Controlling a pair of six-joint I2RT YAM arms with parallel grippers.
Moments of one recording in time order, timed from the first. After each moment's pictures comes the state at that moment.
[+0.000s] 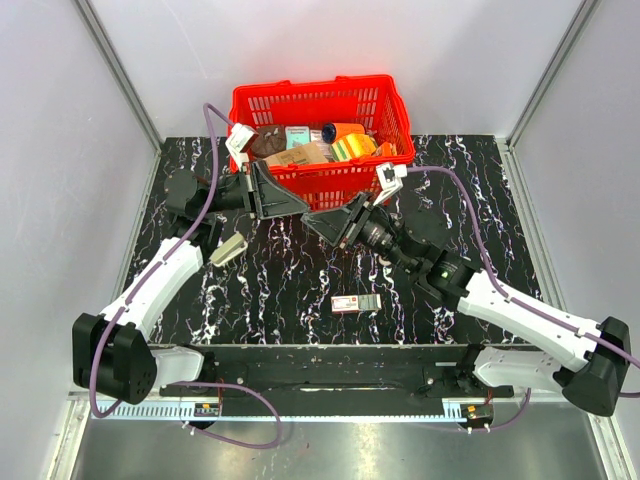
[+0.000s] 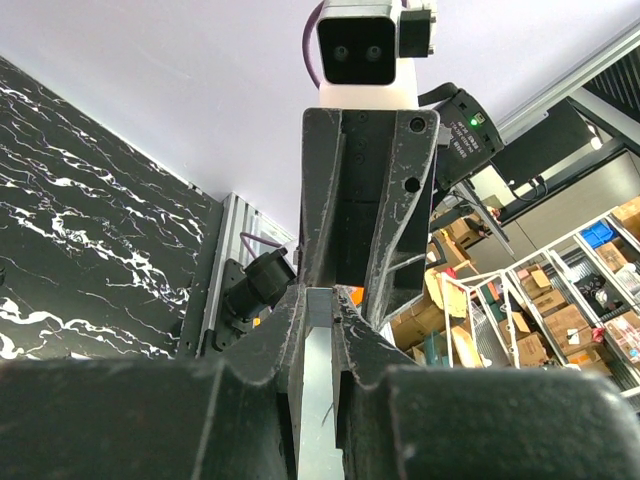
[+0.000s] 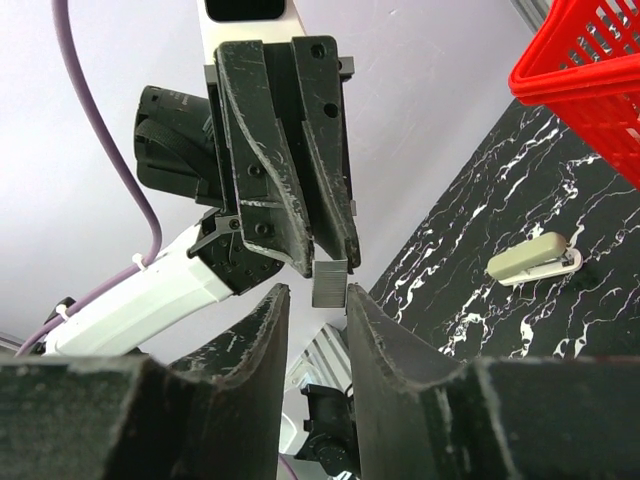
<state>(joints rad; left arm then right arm) -0.28 1.25 0.98 0.75 1.21 -1.27 0.94 1.13 0.98 0.30 -0.03 0.85</state>
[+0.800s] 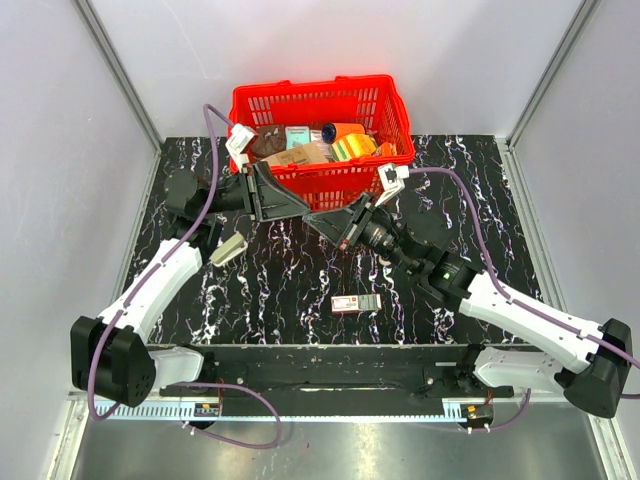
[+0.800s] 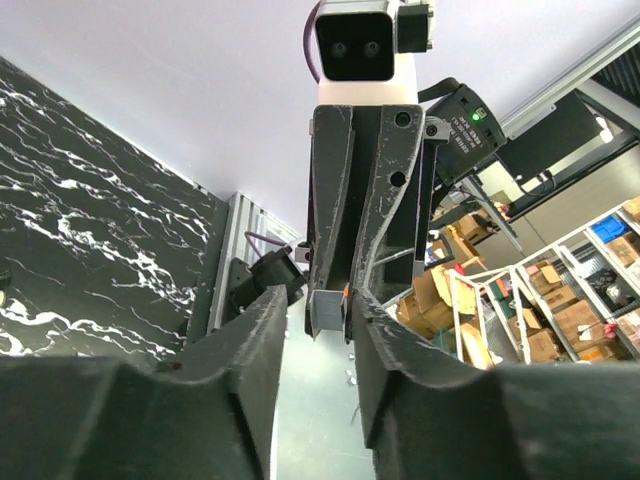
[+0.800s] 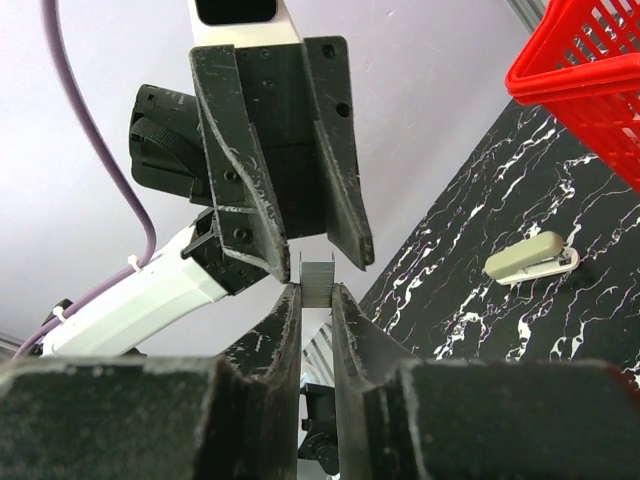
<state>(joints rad) -0.29 1.24 0.98 0.72 1.20 -1.22 0.94 1.11 0.97 0.29 -0.02 0.85</state>
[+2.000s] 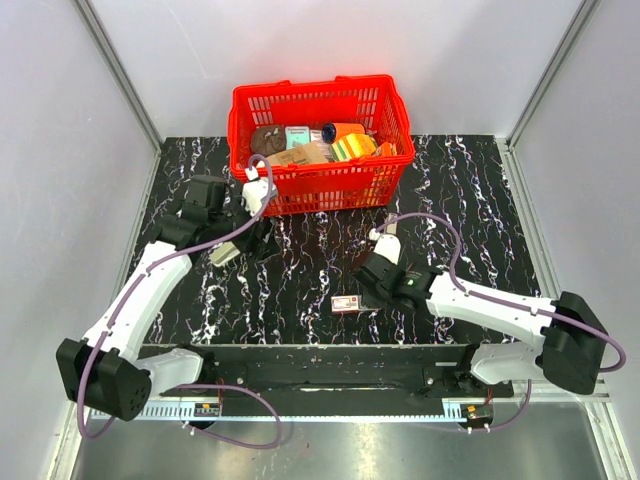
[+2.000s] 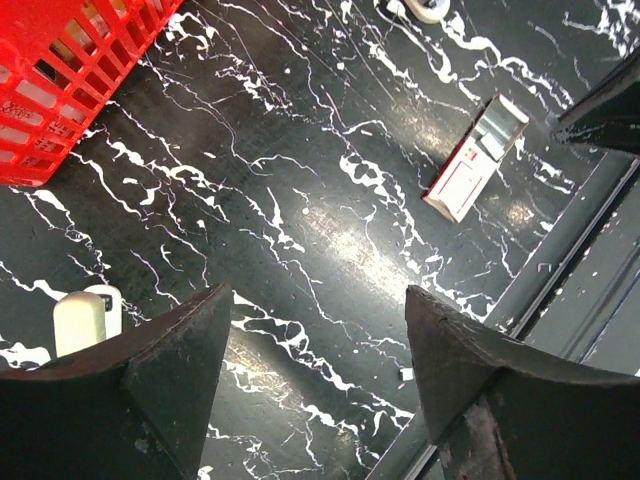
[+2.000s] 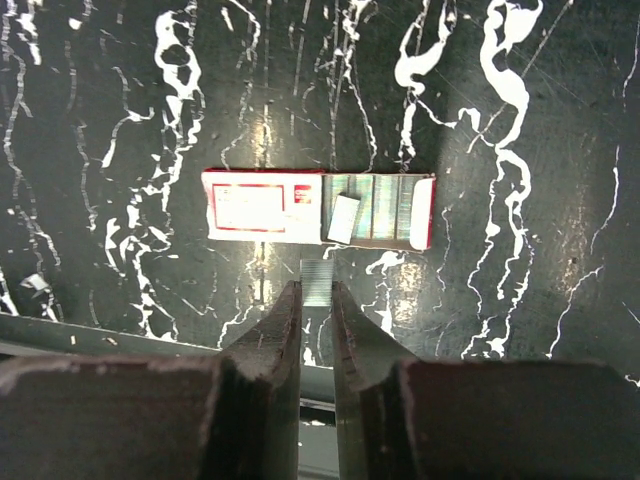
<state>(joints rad) -0.29 1.17 1.11 -0.71 0.55 0.26 1.01 1.28 0.87 -0.62 0.35 0.91</state>
